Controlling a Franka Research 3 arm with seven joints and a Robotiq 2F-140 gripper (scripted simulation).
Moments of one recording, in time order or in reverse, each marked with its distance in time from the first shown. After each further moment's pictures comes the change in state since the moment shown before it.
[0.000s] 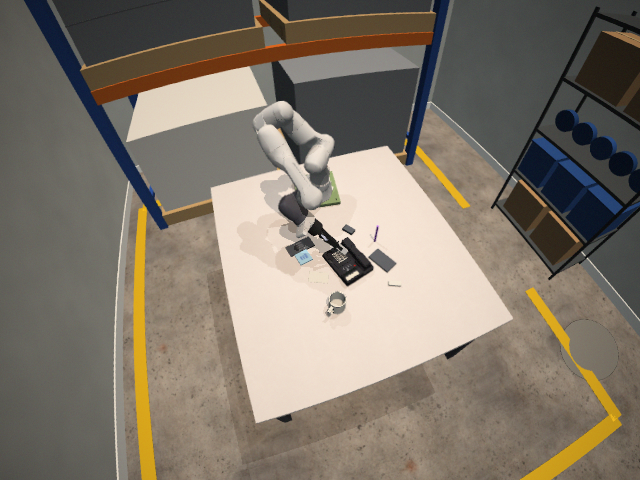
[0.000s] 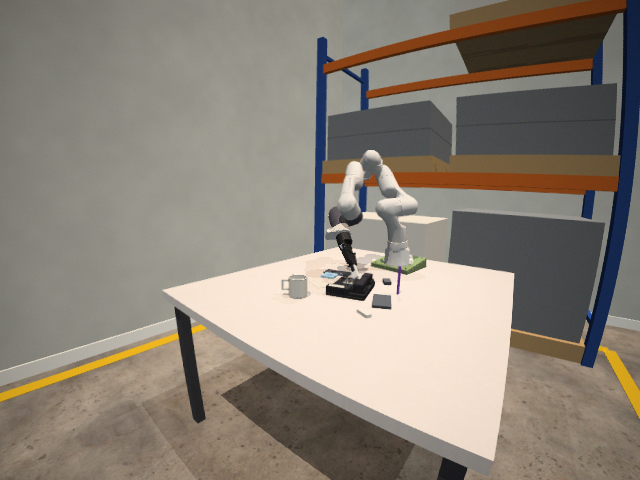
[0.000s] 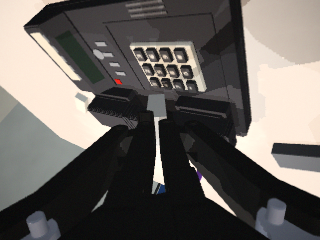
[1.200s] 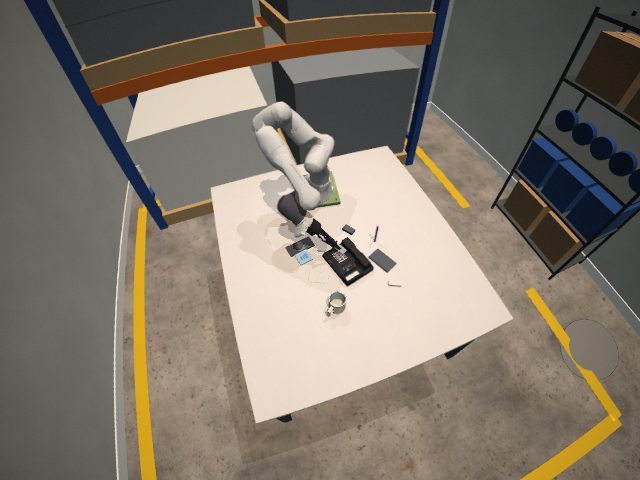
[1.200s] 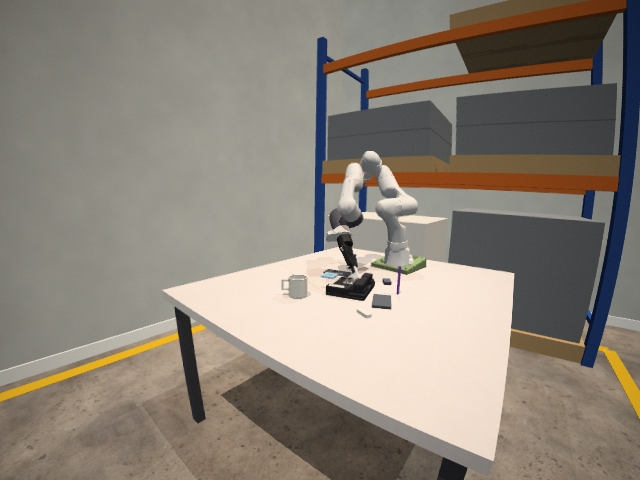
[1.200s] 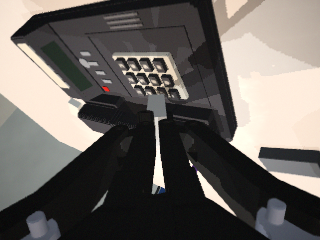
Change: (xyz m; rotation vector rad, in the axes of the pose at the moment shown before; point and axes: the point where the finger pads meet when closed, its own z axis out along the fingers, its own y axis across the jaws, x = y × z) arm 0.007 0.017 -0.001 0.001 0.002 0.016
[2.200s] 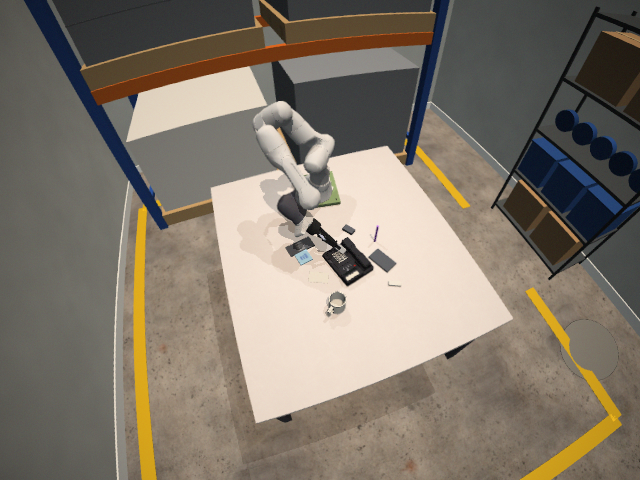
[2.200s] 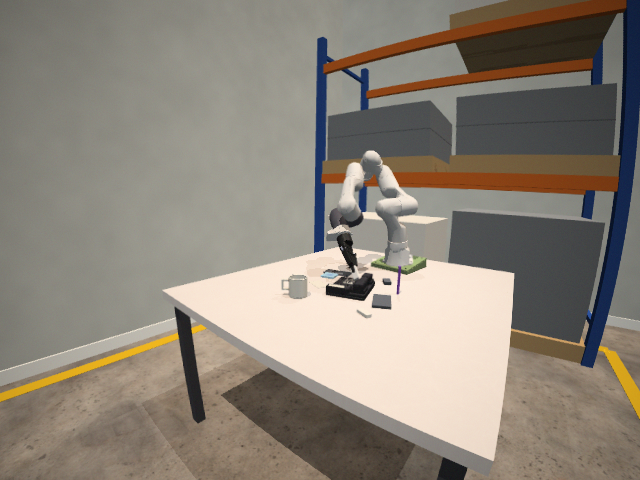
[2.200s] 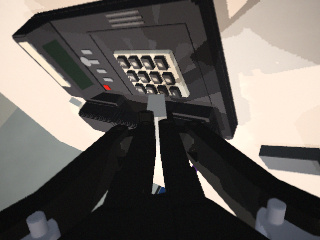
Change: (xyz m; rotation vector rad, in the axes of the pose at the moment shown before) arm -0.002 -0.001 -0.002 0.000 0.000 0.001
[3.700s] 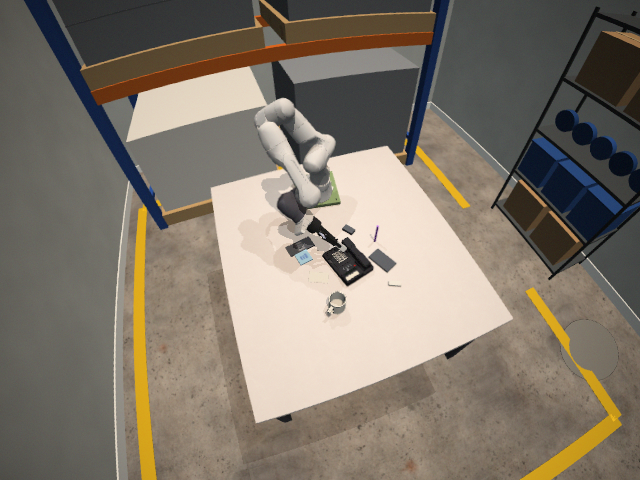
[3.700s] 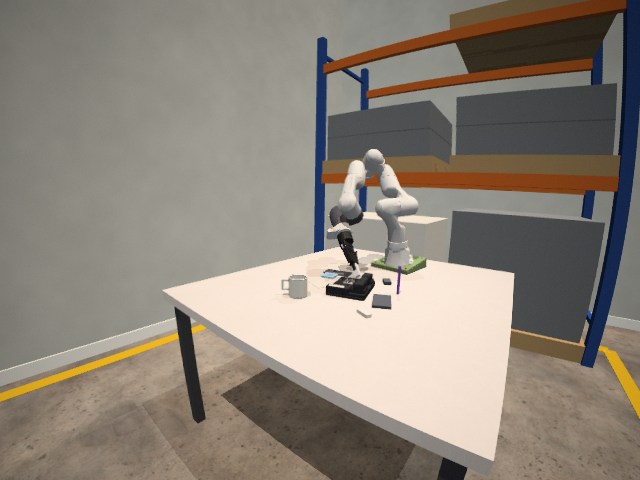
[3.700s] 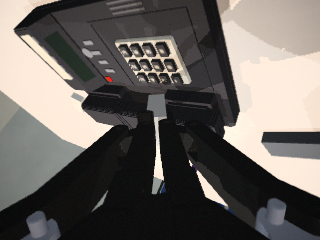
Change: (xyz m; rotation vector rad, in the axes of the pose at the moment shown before) arm -0.010 -0.004 -0.007 -0.005 -0.010 0.028
